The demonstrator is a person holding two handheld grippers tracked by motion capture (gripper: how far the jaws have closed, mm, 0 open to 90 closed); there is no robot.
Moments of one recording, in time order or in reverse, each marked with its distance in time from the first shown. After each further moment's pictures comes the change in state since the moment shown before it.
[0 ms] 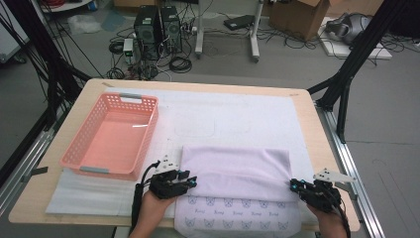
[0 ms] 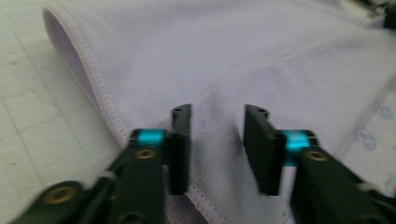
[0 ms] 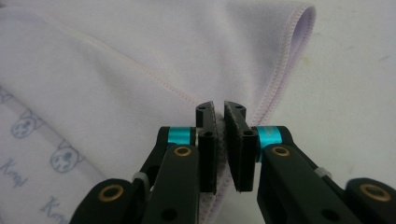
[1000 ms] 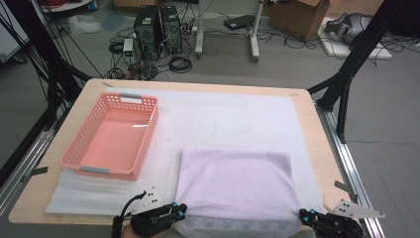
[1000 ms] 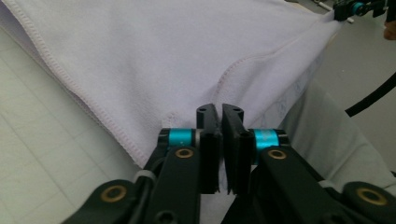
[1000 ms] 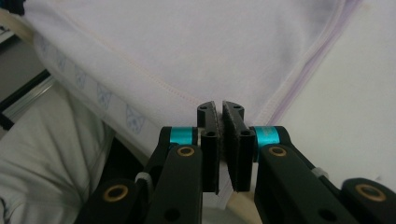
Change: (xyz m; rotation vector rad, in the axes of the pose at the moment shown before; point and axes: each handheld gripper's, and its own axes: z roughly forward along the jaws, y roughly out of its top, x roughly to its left) left arm -0.035 -0.042 -0.073 -0.065 -0.163 0.042; right arm 0.028 -0.047 -0.062 0.013 0.155 -0.026
